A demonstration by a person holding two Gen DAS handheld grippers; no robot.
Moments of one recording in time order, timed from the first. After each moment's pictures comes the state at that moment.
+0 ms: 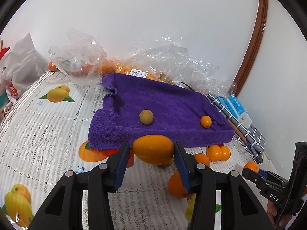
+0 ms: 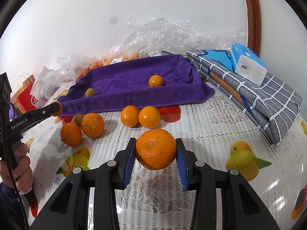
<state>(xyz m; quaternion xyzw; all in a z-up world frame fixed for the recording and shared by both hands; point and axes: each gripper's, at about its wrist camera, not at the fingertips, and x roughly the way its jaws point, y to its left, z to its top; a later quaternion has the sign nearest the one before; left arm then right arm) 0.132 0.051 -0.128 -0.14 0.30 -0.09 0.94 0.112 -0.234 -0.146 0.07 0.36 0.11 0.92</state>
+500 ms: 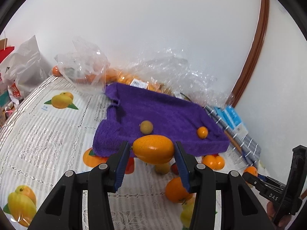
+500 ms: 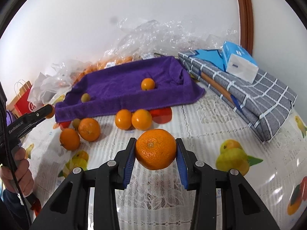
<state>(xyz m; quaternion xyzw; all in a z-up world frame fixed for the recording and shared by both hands) 0.124 0.062 -0.113 -0.17 0.28 -0.09 0.94 0.113 -0.244 -0.129 0.07 0.36 0.09 0.92</state>
